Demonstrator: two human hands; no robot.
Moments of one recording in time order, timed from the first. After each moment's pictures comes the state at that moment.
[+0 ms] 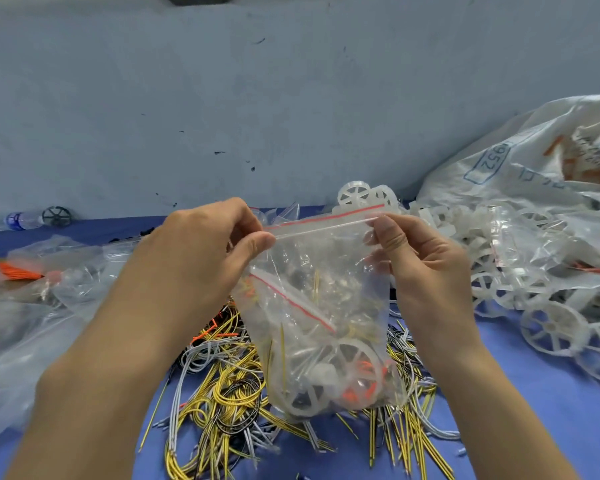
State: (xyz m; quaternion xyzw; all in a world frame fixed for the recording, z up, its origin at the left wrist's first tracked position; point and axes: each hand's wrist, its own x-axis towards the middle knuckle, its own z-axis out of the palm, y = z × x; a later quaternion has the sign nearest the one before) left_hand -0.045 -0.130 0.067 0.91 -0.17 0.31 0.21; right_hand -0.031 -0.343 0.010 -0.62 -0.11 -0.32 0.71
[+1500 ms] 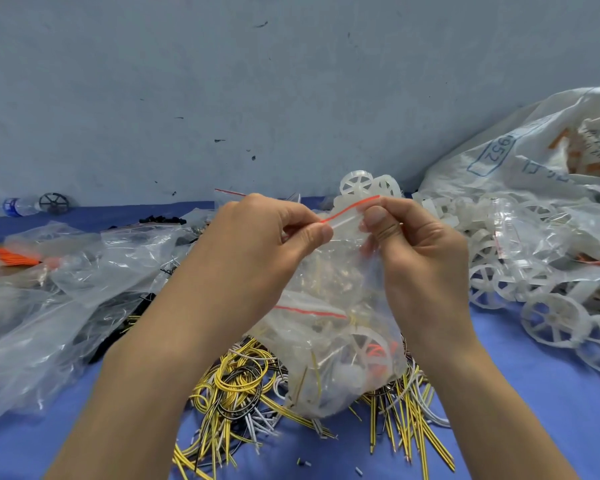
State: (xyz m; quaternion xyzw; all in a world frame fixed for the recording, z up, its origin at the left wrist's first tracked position) left_hand -0.050 -0.165 0.063 0.88 -0.24 0.24 0.32; right_hand -0.038 -0.326 0.015 -0.63 -0.14 -0.36 0.68
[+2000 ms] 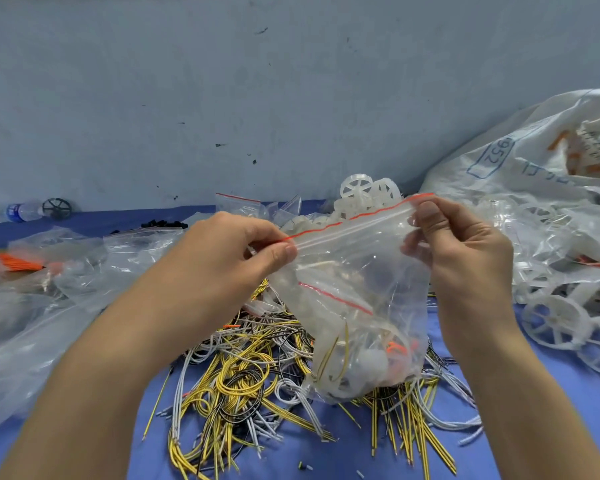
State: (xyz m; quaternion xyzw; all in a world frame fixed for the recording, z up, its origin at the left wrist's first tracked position) left_hand -0.051 -0.139 0.063 0.91 -0.25 0.18 0.29; right_hand -0.030 -0.361 0.017 -0.57 -0.04 -0.35 0.74
